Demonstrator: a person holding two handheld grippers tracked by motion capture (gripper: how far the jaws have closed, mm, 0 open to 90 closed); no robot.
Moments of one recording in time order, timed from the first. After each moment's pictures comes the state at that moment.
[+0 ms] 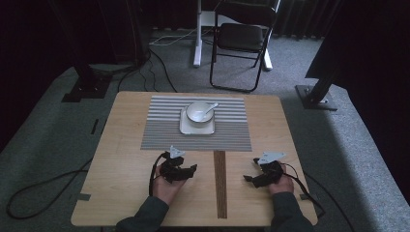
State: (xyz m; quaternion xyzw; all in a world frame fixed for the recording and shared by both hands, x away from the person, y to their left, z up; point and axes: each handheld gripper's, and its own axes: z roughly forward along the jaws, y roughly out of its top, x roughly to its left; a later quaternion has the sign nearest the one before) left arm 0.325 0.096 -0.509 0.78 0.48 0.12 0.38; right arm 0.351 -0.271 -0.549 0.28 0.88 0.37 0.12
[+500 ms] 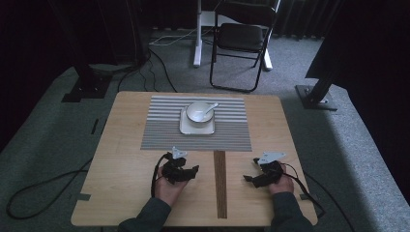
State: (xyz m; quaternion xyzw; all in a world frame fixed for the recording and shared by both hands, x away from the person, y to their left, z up) left arm 0.322 0.089 -0.508 0.78 0.48 0.11 0.37; right arm 0.351 -0.271 -0.549 0.28 0.88 0.37 0.12
